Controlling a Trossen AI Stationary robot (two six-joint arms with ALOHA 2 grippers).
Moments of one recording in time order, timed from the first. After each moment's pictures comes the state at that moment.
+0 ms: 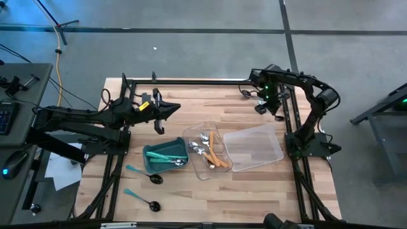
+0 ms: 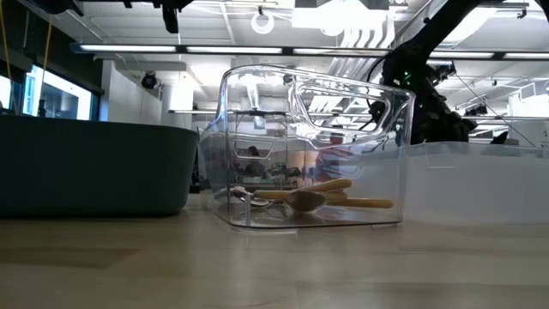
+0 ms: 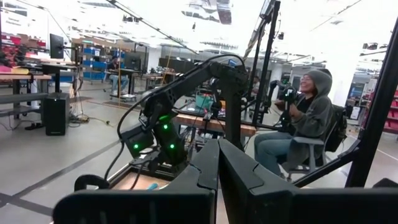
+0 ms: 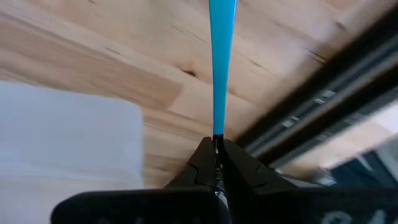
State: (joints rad) left arm 0.07 0.89 0.56 0.52 -0.14 -0.12; right arm -0.87 1.74 1.15 -1.45 -0.02 0.15
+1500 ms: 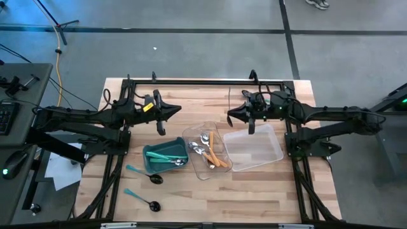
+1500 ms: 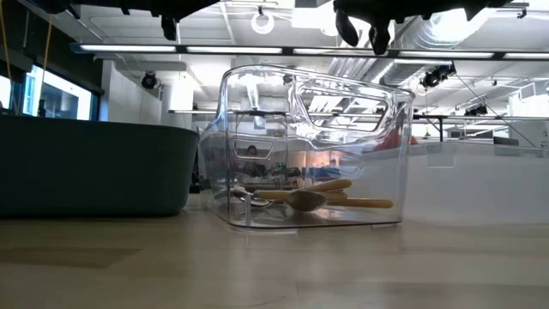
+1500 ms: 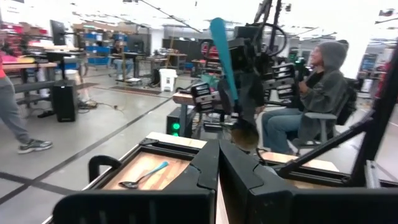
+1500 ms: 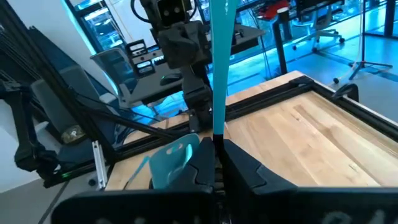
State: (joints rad) left arm 0.07 0.88 0.56 0.42 -0.15 -0.08; right arm -0.16 1.01 0.74 0.17 -0.14 0.33
